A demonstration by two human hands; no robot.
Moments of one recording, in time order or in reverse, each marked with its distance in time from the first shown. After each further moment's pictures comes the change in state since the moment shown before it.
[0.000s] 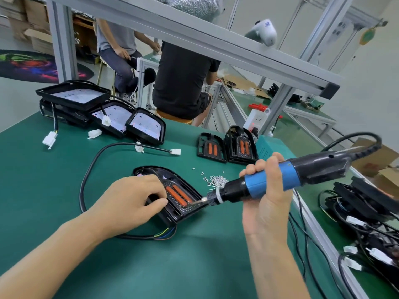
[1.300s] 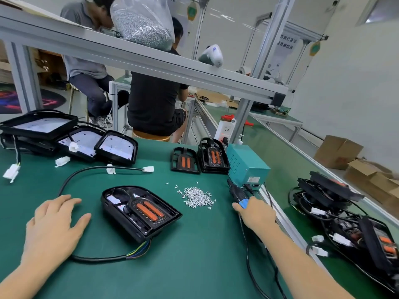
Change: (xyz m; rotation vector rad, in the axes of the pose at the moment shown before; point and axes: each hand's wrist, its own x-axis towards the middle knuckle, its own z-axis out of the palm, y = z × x) left_hand -0.020 -0.105 0.042 0.266 0.284 -0.569; right_hand 0.089 0.010 -0.151 -2.255 -0.142 0.386
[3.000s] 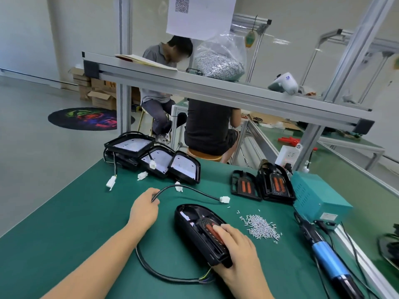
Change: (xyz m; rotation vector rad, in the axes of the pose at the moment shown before) left_hand 0.058 0.024 -0.029 -0.530 -0.120 -0.238; right_hand -0.126 -0.145 0.017 0.464 0.082 -0.835
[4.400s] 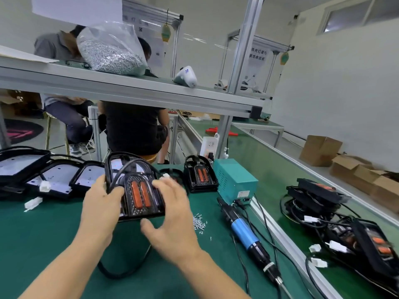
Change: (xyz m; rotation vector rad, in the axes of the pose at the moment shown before) left_hand -0.050 0.135 0.055 -0.583 -0.054 0.197; right_hand 0.035 -0.002 -0.066 0.354 0.512 -0.088
